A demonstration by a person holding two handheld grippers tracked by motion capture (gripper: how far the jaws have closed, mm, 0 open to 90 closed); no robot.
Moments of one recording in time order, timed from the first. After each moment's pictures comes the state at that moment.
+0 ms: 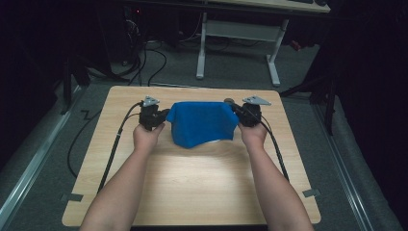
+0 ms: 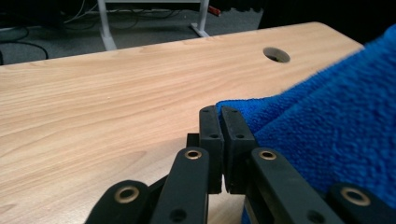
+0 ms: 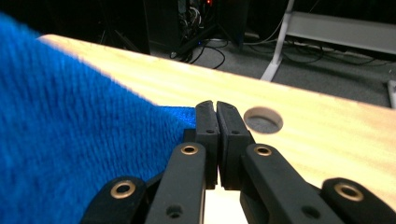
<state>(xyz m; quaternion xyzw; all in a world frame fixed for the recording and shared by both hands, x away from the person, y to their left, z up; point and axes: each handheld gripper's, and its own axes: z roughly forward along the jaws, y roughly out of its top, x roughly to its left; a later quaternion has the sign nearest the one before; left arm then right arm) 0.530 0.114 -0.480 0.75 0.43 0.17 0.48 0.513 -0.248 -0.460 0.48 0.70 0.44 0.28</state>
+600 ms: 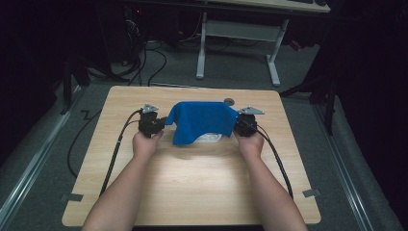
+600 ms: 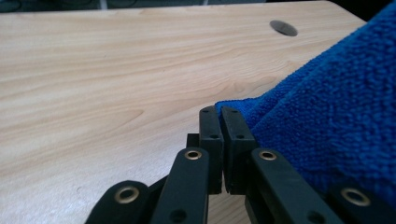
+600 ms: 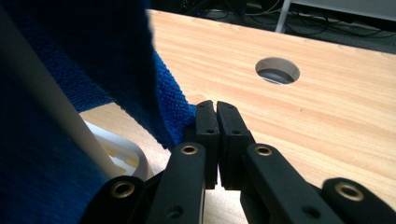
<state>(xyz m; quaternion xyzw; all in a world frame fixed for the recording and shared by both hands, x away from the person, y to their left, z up) 0.525 0.122 -0.503 0.74 0.46 0.14 0.46 0.501 -0.240 -0.494 0.50 0.72 0.40 0.26</state>
